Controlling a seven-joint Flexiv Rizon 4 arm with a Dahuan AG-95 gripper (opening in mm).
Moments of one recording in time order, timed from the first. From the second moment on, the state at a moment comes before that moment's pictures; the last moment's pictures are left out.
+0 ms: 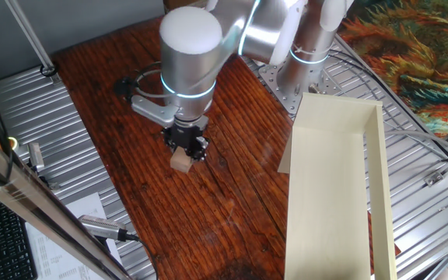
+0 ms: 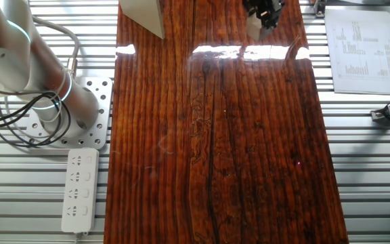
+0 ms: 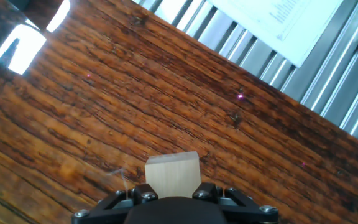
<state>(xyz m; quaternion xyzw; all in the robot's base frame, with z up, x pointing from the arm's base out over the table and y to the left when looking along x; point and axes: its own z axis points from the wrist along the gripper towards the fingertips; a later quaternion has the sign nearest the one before) 0.517 0.167 0.175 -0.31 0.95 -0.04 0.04</state>
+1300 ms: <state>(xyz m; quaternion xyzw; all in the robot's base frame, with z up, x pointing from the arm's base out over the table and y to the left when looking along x) 0.456 0.236 0.257 -0.30 0.95 0.00 0.00</state>
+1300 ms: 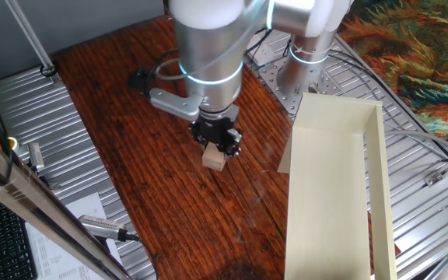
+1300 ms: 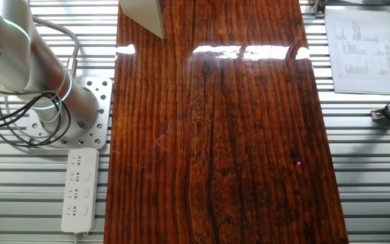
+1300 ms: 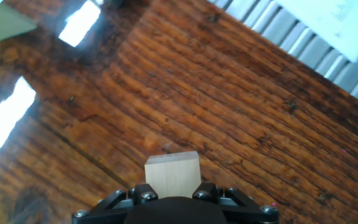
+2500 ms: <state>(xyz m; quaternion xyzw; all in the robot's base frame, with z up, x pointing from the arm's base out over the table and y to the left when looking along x) 0.411 0.297 0.312 -0.41 0.91 0.01 -0.02</state>
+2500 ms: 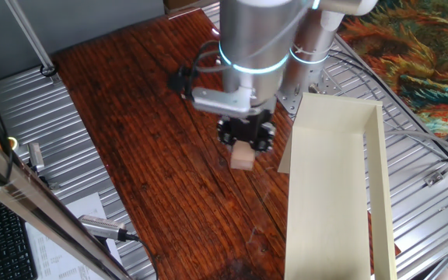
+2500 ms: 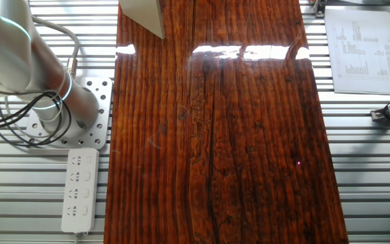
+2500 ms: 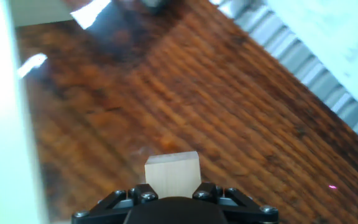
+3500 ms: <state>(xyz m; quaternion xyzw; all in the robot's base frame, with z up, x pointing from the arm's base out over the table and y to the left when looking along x) 0.364 0.305 0.321 -0.33 0.94 0.01 -0.02</state>
